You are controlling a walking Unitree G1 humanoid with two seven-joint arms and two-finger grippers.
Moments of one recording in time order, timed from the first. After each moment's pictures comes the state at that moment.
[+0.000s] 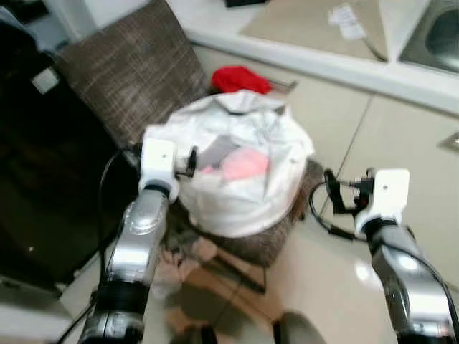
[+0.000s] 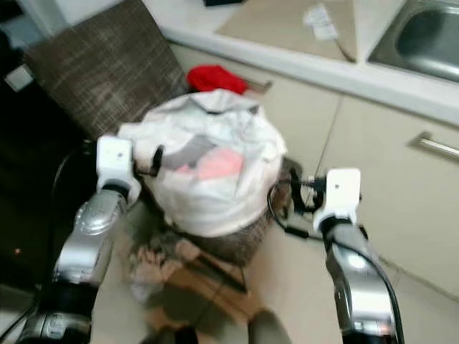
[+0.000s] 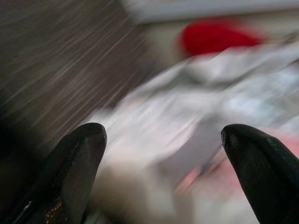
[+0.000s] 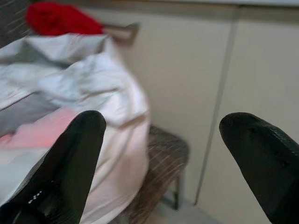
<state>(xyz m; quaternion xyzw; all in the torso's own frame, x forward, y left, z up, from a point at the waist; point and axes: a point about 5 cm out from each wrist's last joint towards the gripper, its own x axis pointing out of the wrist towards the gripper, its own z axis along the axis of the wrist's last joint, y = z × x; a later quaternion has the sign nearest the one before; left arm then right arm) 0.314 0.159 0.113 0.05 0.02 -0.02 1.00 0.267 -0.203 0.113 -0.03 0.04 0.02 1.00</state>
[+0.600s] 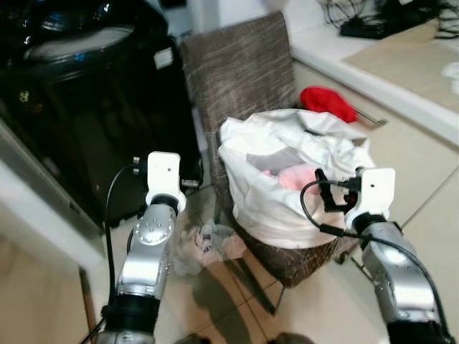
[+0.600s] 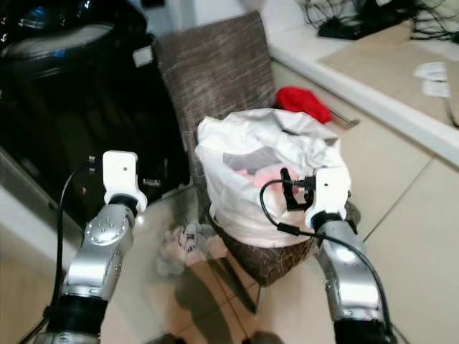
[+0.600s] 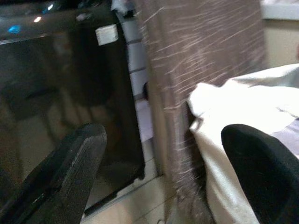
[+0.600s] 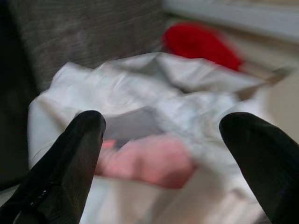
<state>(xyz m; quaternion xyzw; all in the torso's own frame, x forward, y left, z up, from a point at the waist) 0.309 0.137 0.114 0.03 0.02 -0.02 1.00 0.281 -0.192 0.103 -0.03 0.04 0.04 1.00</state>
